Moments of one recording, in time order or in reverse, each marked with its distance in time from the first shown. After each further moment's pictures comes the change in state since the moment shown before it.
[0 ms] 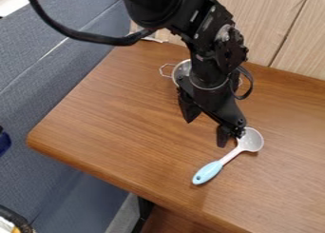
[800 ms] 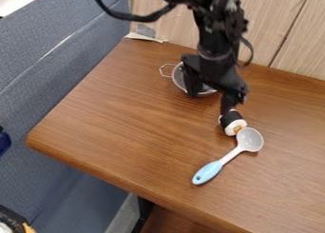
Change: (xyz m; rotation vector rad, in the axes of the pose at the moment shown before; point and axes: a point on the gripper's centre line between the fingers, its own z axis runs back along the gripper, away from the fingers) arm 0.044 0.039 -0.022 0.026 0.022 0.110
